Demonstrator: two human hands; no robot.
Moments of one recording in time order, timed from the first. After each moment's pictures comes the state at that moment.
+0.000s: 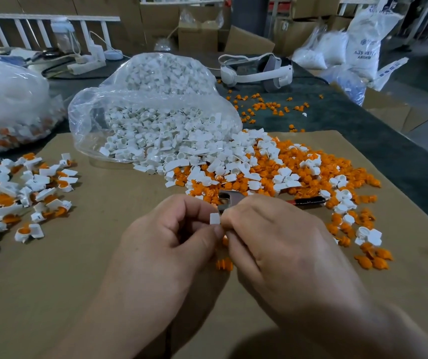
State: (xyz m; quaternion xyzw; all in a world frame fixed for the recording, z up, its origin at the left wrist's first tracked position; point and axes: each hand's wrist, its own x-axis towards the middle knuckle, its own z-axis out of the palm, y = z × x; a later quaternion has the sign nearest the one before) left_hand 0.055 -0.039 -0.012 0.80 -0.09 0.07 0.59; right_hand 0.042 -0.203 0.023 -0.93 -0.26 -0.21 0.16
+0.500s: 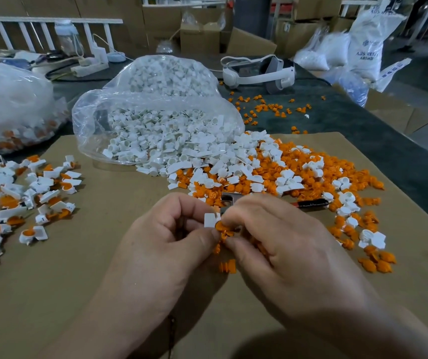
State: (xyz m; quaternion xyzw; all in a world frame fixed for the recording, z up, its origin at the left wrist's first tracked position) left_hand 0.060 -0.037 -0.010 0.73 -0.07 0.02 0.68; right_hand 0.047 -0.214 0.018 -0.93 -0.25 -0.16 0.22
